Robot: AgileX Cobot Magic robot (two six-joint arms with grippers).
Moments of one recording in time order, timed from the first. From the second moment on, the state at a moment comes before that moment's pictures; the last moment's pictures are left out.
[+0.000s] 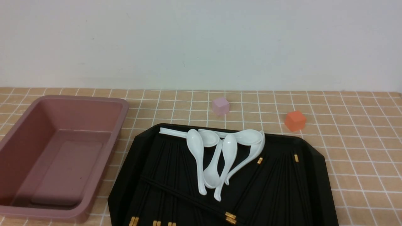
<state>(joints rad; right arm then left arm) 0.09 -0.01 0.02 -0.02 0.37 0.09 -0.10 -0.01 0.03 -0.05 0.36 -0.27</state>
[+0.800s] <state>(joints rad) 0.09 -0.01 0.02 -0.02 0.37 0.09 -0.10 -0.01 0.03 -0.10 0.31 -0.37</state>
